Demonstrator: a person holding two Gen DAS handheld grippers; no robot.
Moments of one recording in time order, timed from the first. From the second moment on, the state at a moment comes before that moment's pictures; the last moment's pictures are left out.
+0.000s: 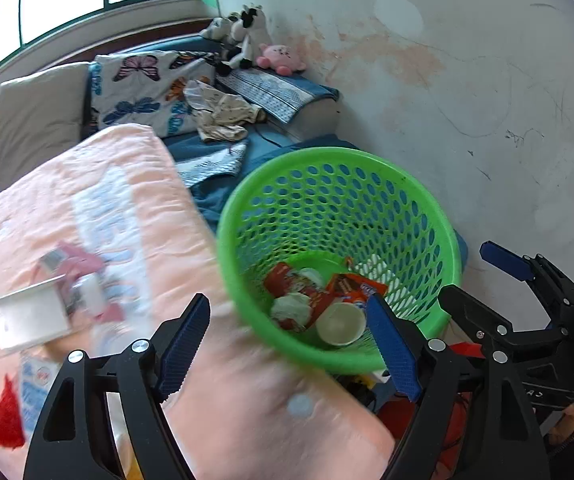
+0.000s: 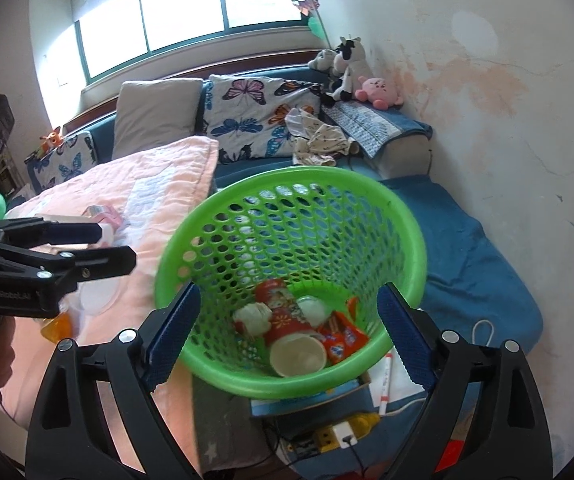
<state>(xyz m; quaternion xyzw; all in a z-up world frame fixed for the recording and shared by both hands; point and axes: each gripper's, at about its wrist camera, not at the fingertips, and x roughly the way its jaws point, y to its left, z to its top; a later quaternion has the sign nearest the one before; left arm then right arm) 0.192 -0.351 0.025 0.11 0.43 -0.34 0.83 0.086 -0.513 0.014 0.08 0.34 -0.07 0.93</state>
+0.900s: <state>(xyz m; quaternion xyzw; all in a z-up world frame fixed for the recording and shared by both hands) 0.210 -0.108 0.027 0.06 0.41 -0.11 0.90 0.105 -0.343 0.007 0.03 0.36 0.08 0.93</state>
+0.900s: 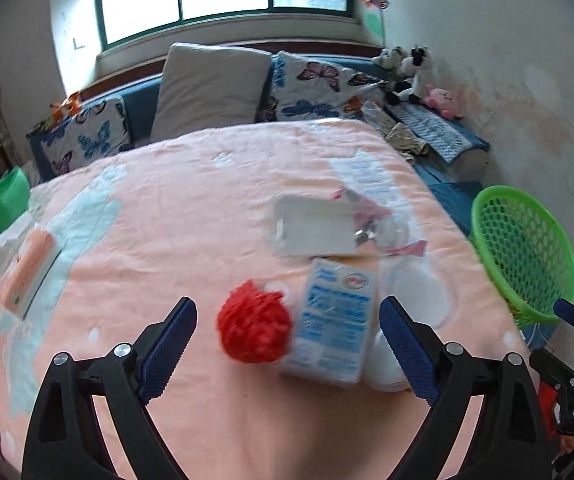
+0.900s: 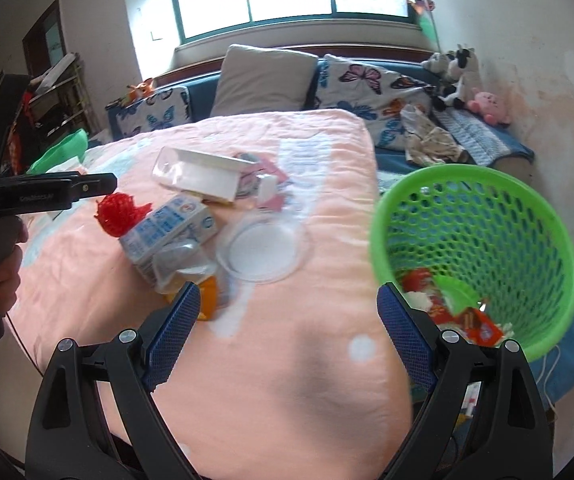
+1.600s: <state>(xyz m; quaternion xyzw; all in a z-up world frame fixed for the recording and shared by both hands) 0.236 -0.068 -0.027 -0.02 0.47 -0.15 0.87 0.136 -0.280 -0.007 0.00 0.39 0.13 0.91</state>
